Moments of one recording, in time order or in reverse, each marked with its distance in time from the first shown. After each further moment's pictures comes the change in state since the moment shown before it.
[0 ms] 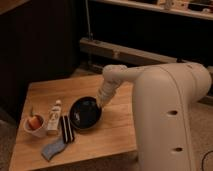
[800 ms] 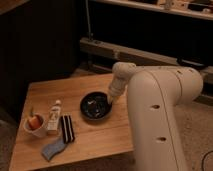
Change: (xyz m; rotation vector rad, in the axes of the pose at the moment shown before) arm -0.003 -0.096 -0.001 0.045 0.035 0.226
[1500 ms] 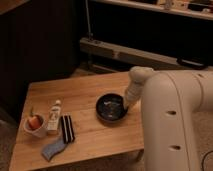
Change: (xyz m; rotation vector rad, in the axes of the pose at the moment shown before) arm 0.067 -0.086 -0.020 0.076 0.018 0.155
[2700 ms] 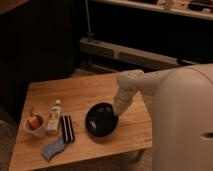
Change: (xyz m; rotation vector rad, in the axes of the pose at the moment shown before) arm 0.054 0.106 -0.024 0.010 -0.035 -0.276
